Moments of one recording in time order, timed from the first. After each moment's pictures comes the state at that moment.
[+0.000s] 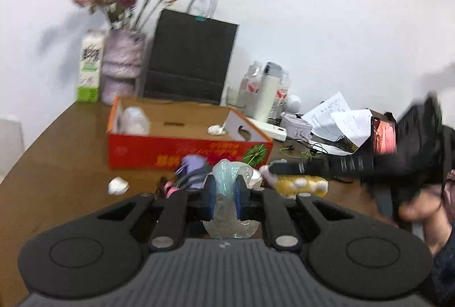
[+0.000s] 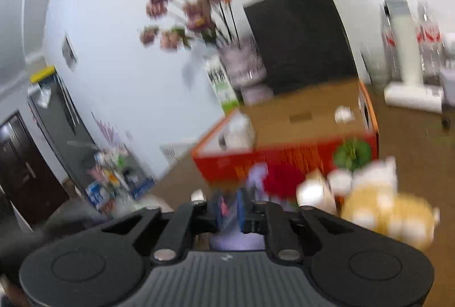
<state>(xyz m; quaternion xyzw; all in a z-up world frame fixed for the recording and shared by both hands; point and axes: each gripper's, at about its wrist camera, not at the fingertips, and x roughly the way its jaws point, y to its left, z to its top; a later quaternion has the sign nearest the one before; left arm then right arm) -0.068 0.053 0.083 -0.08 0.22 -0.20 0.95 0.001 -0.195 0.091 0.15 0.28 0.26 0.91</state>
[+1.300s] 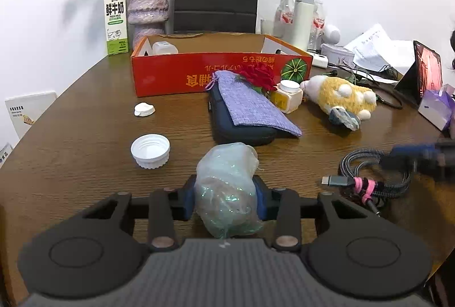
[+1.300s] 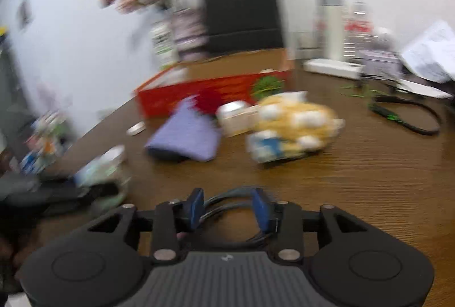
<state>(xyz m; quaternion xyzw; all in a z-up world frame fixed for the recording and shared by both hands) -0.076 0.016 0.018 0.02 0.31 -0.11 0.95 -0.110 -0.219 0.036 0.05 0.31 0.14 0.94</state>
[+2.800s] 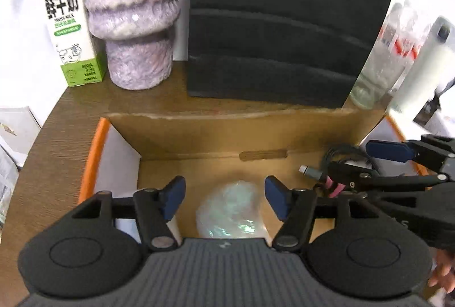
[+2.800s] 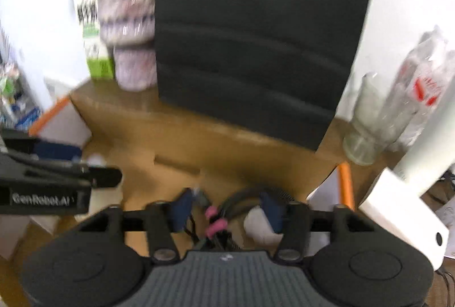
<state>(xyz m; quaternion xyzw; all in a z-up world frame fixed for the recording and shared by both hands) 0.329 -0.002 0.069 -0.02 0.43 -0.06 0.90 0.341 -0.170 0.062 -0.06 0.39 0.11 0.91</state>
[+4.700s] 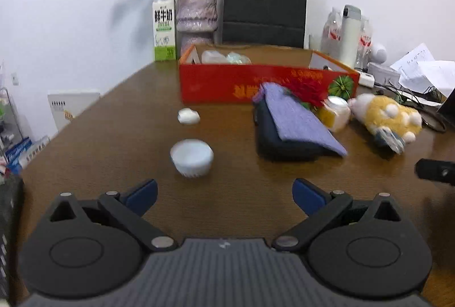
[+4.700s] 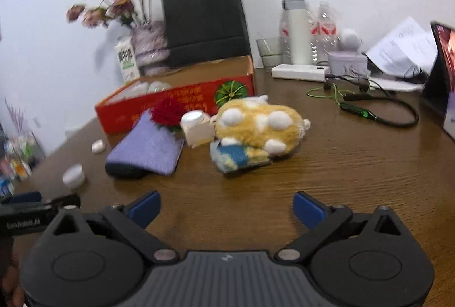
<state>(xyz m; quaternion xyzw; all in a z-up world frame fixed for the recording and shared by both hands) -0.075 0.020 0.013 0.00 0.27 0.00 0.96 -0.090 -0.232 0.023 0.09 0.28 0.05 0.95</state>
